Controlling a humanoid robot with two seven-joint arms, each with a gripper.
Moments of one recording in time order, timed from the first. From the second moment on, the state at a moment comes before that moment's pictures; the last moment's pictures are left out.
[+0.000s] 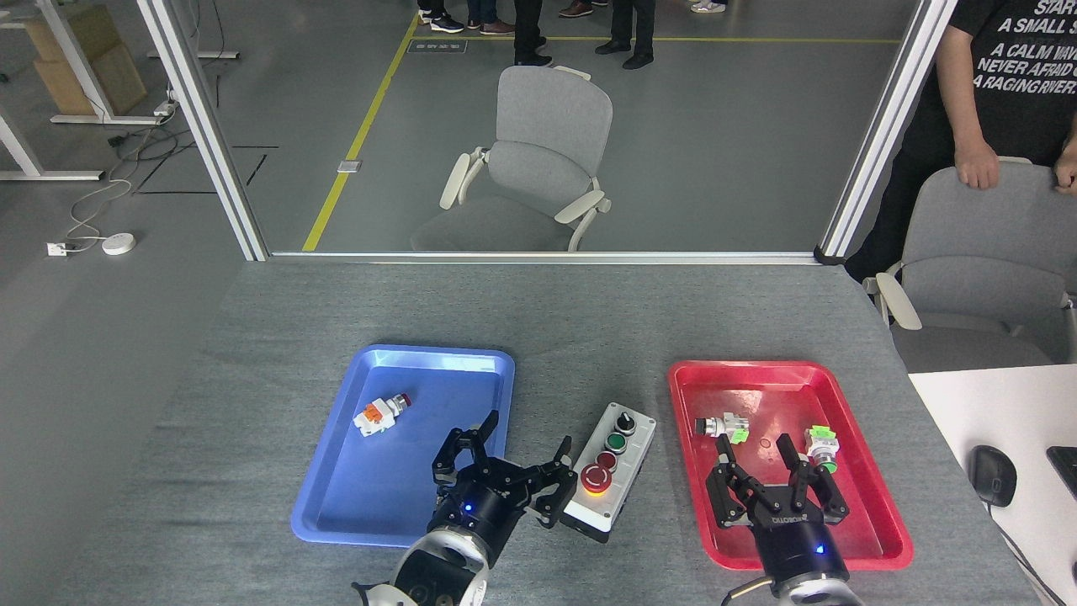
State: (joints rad) left arm -0.26 0.07 -0.59 -1.48 -1.30 0.23 -0.10; right arm -0.03 -0.07 0.04 -1.43 1.28 -0.11 -0.11
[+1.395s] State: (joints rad) left arm -0.21 0.09 -0.05 -1.41 -1.28 0.17 0.03; right arm -0.10 0.09 0.36 -1.26 1.43 0.09 -0.07
